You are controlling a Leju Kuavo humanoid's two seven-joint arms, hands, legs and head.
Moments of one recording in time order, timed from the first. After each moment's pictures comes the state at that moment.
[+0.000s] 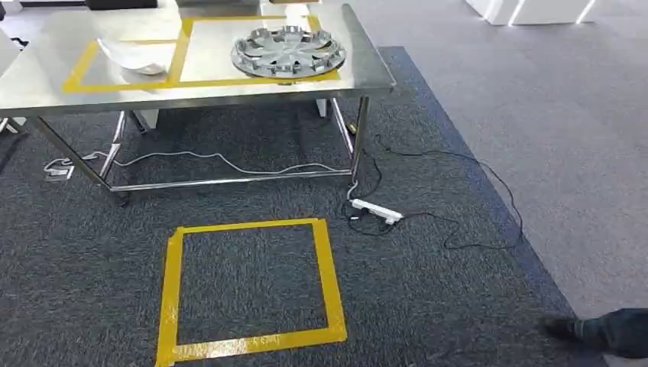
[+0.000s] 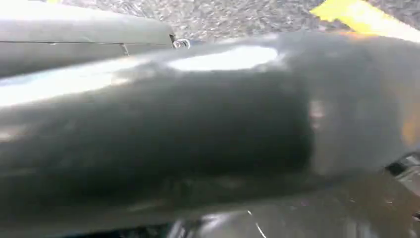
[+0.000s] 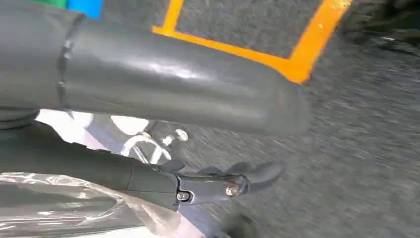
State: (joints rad) left arm -0.04 -0.13 -0.25 -0.21 -0.42 0.23 0.12; right arm 0.00 0.06 -0.03 -0.19 0.64 -0.32 0.07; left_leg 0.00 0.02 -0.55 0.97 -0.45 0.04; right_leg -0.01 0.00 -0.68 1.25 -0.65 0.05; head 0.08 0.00
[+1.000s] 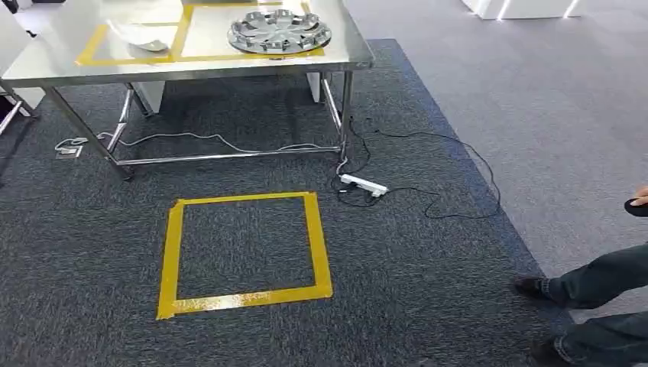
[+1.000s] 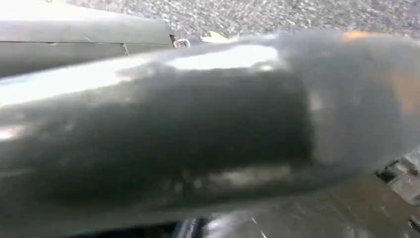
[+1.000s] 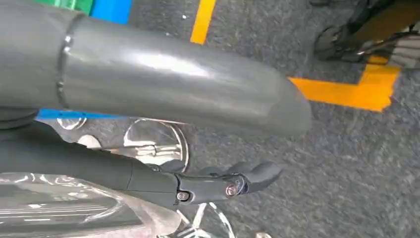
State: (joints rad) left arm -0.05 -0.12 -0.27 -0.21 -0.44 0.22 0.13; right arm -0.01 0.05 -0.13 -0.19 0.54 -0.27 0.03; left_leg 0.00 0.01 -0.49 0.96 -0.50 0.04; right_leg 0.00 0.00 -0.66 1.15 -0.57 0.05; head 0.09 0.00
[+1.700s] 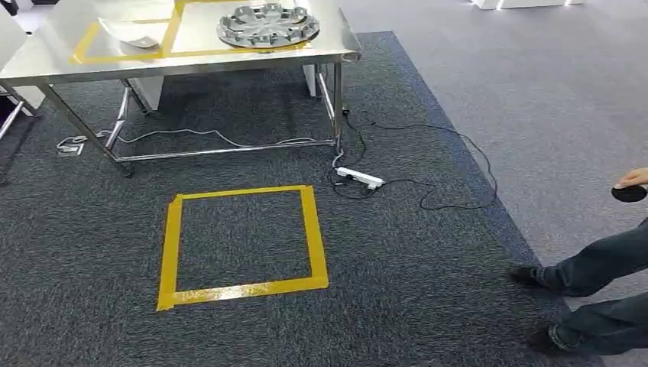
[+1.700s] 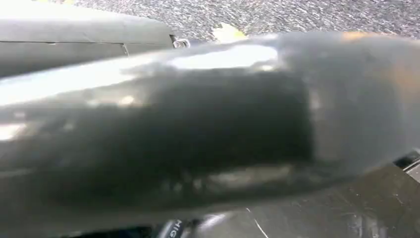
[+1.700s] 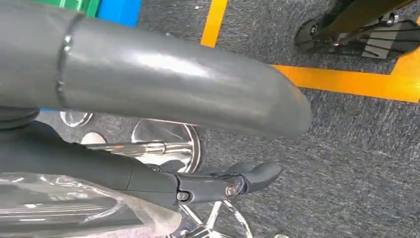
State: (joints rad) left arm -0.04 -0.12 -0.27 -0.21 -0.44 0.22 0.13; right arm 0.00 0.05 -0.14 -0.18 0.55 -0.27 0.02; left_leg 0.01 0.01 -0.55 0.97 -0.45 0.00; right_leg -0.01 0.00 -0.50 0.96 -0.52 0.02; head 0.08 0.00
